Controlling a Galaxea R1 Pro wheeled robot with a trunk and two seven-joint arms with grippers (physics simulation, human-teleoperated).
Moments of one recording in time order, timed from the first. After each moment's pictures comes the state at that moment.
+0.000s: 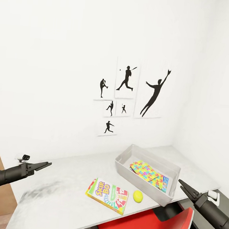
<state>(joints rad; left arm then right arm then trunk) -0.47 0.41 0.33 -0.92 0.26 0.72 -1.57 -0.02 -0.15 -0.59 -1.59 -0.77 0.87 0.79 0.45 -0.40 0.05</state>
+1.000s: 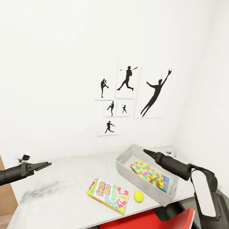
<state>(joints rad) -0.47 0.41 0.33 -0.92 0.26 0.72 -1.57 -0.45 -0.15 -0.15 -1.58 -0.79 1.04 0.21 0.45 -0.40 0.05</state>
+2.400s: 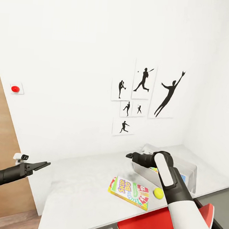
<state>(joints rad) -0.47 0.42 0.34 -0.92 0.26 0.72 -1.57 -0.69 0.01 0.08 -1.19 -0.76 1.05 -0.29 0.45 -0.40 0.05</state>
